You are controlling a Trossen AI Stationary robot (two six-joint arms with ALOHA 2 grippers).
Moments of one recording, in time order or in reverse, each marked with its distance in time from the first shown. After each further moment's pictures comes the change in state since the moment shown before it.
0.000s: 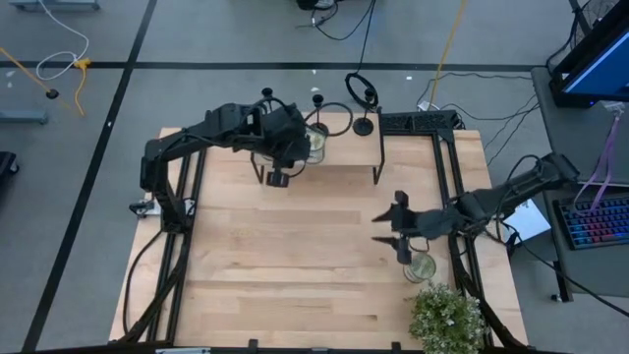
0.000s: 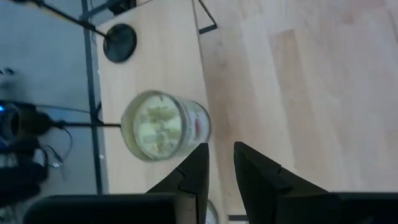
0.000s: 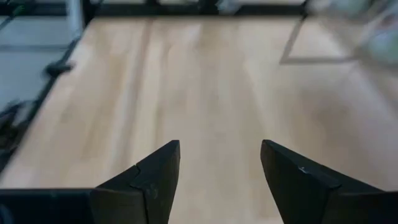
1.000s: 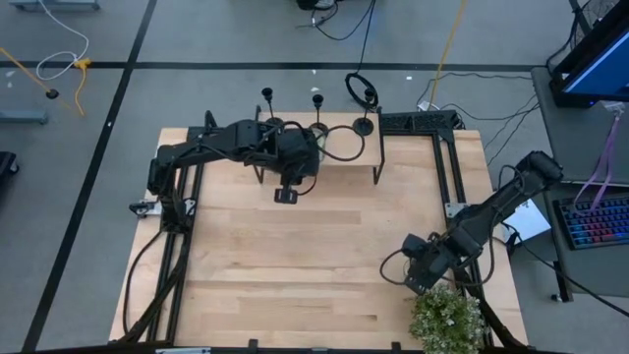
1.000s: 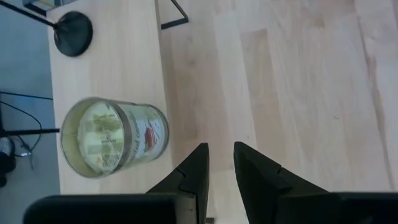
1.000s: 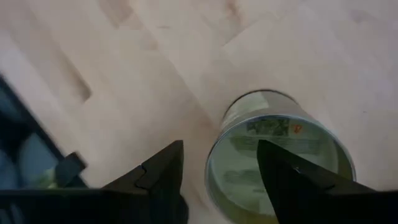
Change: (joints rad) left arm -0.089 0.059 -0.001 -0.029 0.002 -0.155; right arm 0.290 0.244 0.075 -0.552 -0.361 1.093
